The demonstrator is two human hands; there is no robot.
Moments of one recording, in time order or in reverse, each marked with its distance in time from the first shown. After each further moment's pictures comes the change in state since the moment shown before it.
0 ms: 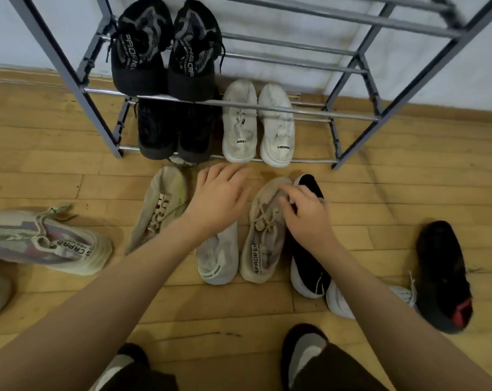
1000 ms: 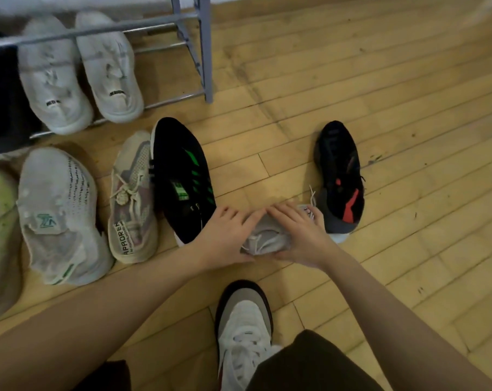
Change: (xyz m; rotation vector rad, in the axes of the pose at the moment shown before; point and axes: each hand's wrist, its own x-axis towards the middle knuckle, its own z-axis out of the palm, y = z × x) left_hand -0.033 0.190 0.188 0.124 -0.427 0.686; right_hand -0.178 0.221 -0.052 -0.141 -0.402 0.175
